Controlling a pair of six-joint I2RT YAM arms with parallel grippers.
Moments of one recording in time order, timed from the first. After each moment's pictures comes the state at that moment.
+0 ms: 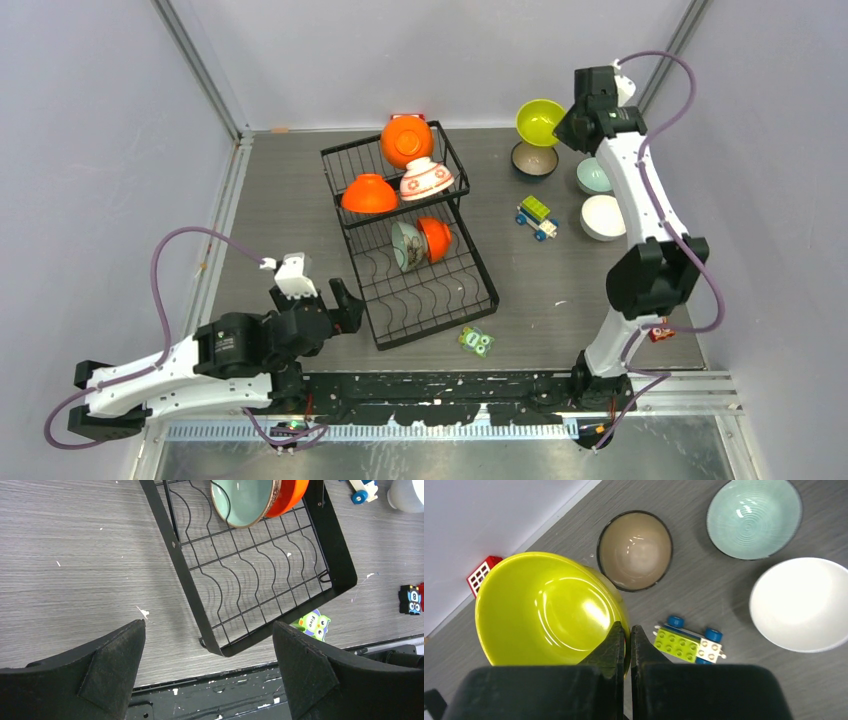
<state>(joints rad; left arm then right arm) -1.31 0.53 0.77 -1.05 -0.79 -1.11 0.09 1.74 1.85 -0.82 0.28 0.68</state>
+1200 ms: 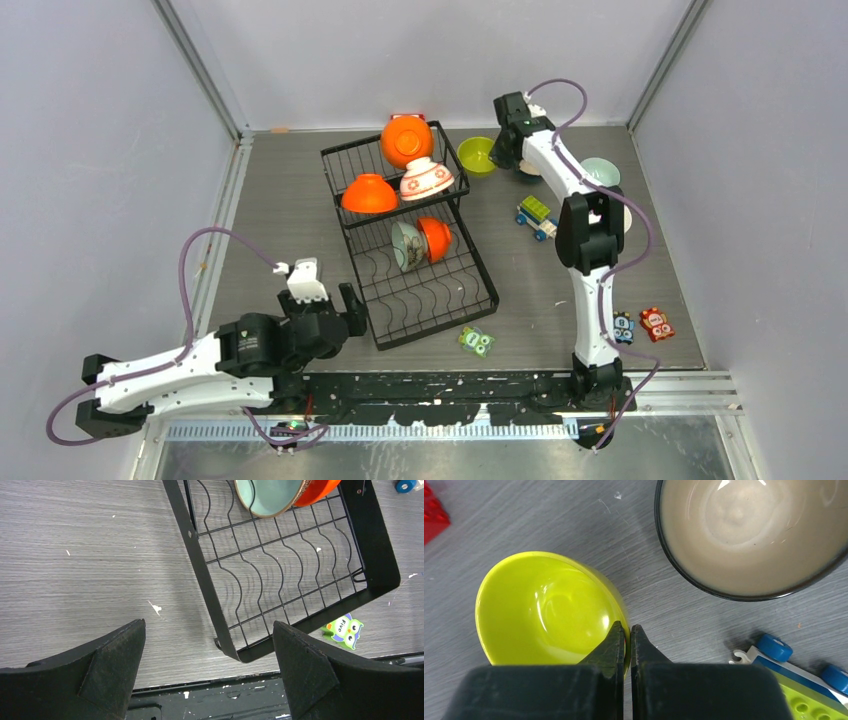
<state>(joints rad) -1.31 0.59 0.69 -1.04 -0.81 -1.16 0.28 2.25 2.08 -0.75 0.24 0.72</state>
